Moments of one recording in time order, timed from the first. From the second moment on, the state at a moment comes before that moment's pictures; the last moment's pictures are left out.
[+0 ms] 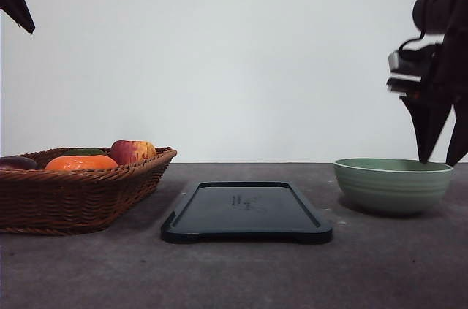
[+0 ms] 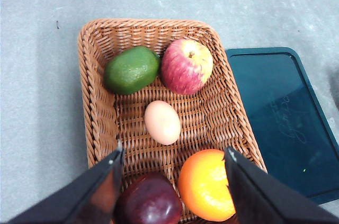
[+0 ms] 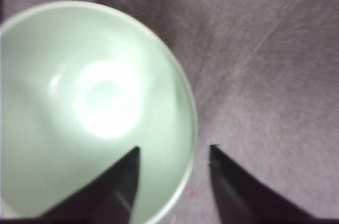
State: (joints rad) left_arx 0.00 1.11 1.06 -0.66 0.31 -0.03; right_arx 0.06 1.75 1.32 -0.83 -0.16 0.00
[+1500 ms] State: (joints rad) left_arx 0.00 1.11 1.06 -0.66 0.31 -0.03; right_arx 0.45 2.01 1.70 -0.87 -0.20 0.09
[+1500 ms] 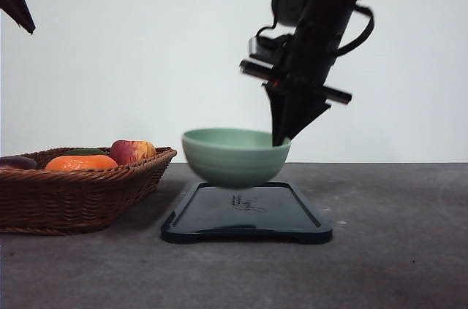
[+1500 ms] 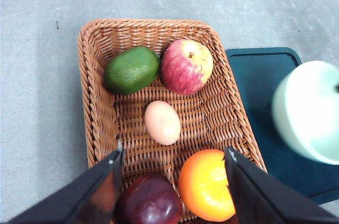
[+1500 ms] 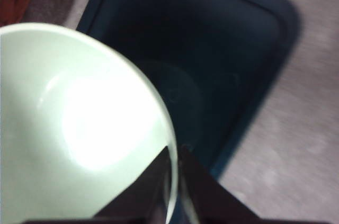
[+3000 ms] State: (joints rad) left_arx -0.01 1.11 1.06 -0.66 0.31 -0.04; right_arx 0.46 1.25 0.67 -0.16 -0.06 0.08
